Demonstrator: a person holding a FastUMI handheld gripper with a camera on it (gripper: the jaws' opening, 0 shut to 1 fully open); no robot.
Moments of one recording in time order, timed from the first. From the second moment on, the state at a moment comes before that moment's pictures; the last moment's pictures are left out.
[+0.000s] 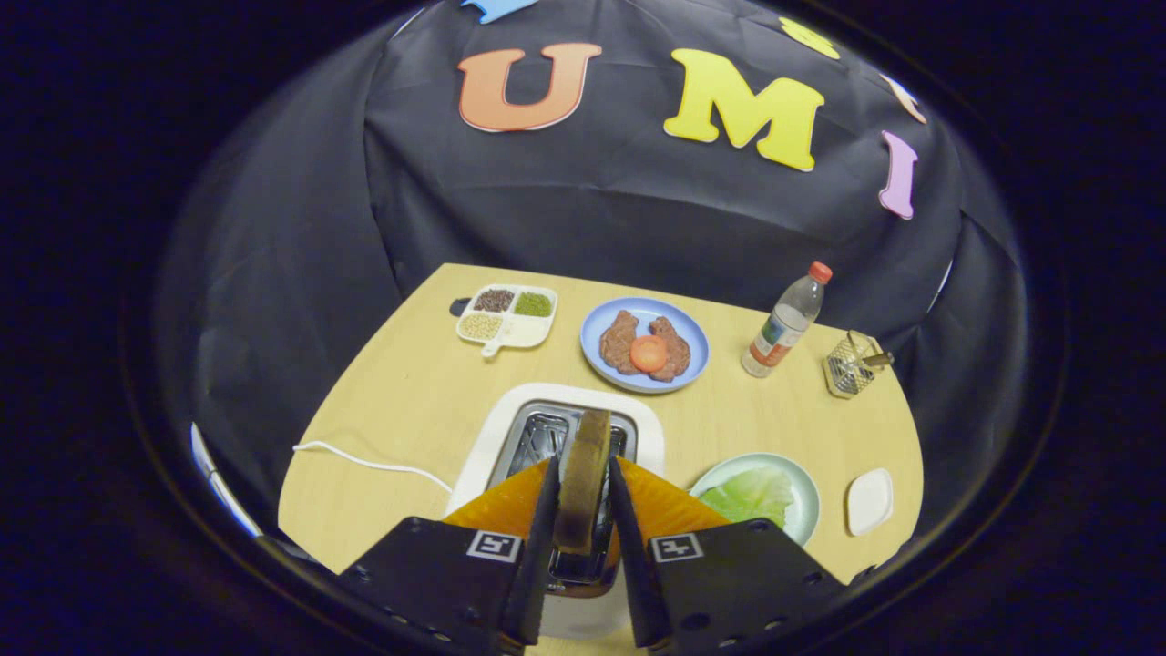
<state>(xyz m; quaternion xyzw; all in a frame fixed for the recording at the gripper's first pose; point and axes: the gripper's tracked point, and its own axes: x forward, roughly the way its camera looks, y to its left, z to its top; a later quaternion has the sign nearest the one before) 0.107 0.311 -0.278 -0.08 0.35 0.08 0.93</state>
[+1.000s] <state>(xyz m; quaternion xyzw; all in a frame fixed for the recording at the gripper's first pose) 0.081 0.261 -0.138 0.01 0.27 0.11 0.96</state>
